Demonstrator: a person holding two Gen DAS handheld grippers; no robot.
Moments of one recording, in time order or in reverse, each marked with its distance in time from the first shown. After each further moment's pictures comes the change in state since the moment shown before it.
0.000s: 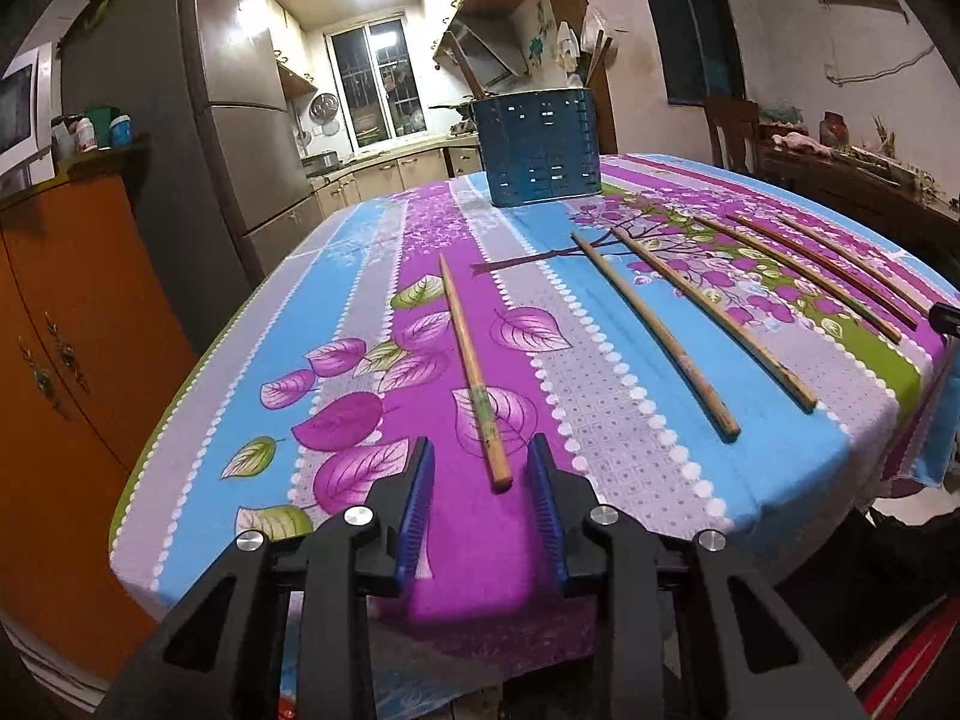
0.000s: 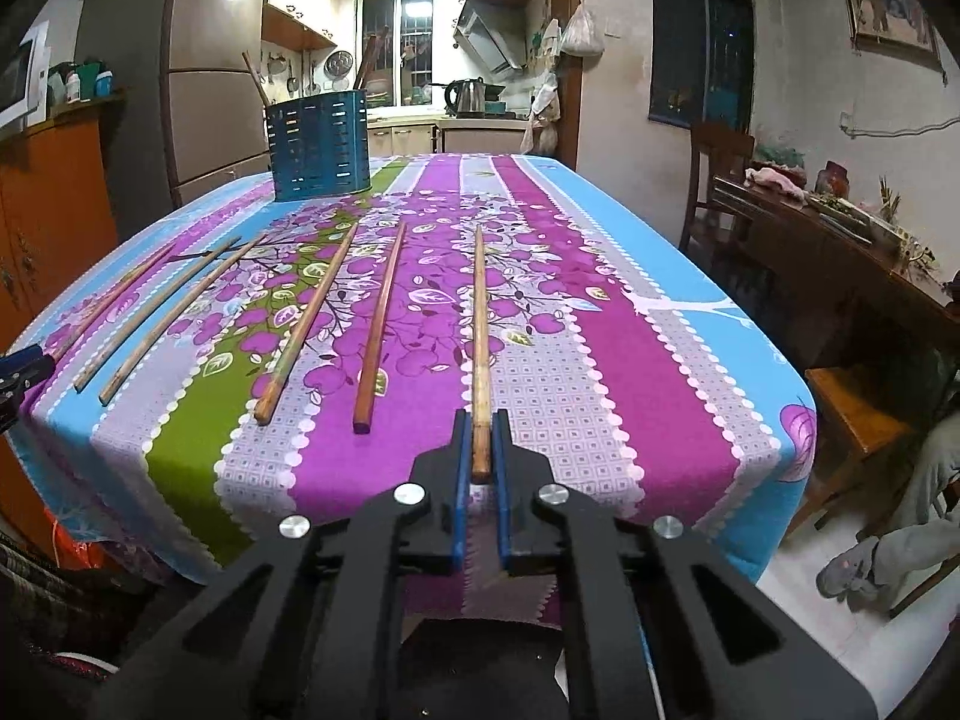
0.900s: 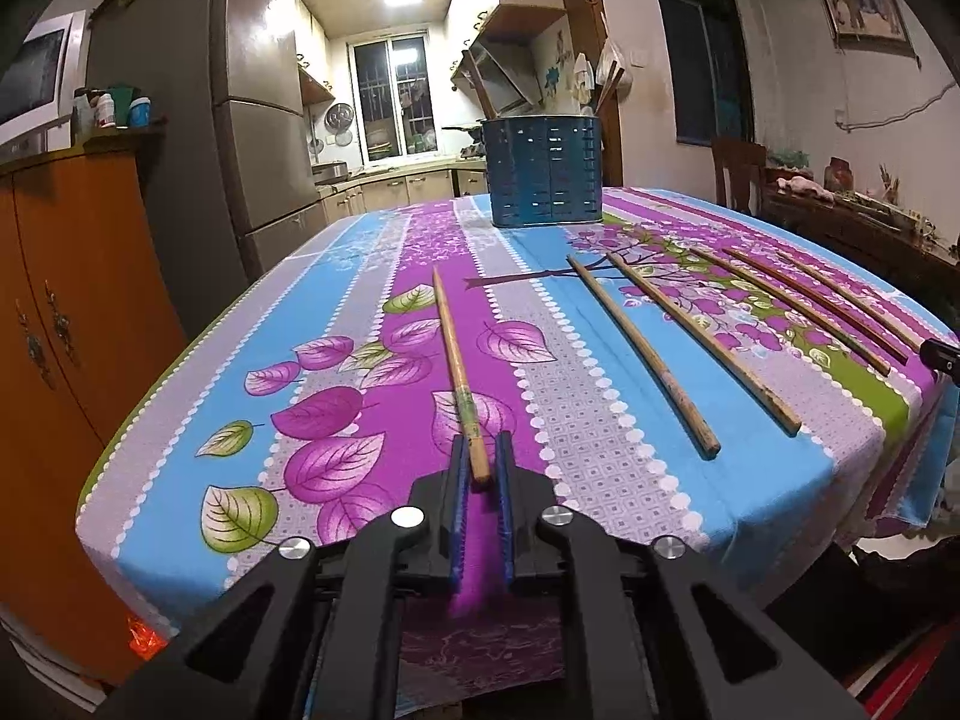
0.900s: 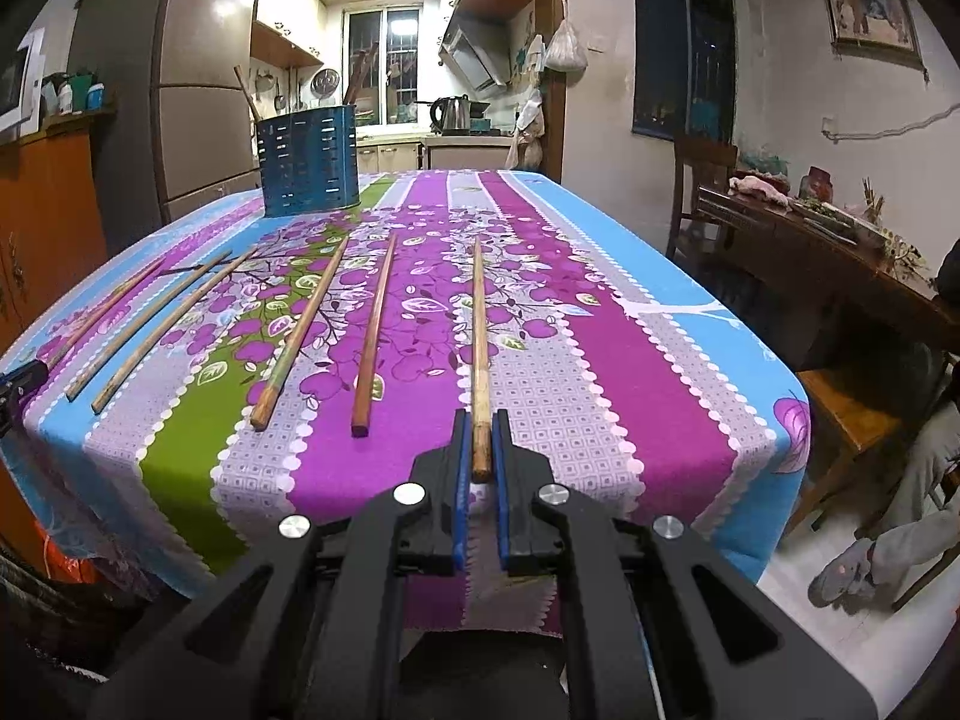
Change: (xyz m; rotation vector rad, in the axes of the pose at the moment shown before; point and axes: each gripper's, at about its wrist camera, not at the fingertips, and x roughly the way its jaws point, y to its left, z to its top) left arm -0.004 -0.006 -0.010 -0.077 -0.066 -0.019; right arm -0.002 0.002 -0.008 0.036 -0.050 -0.022
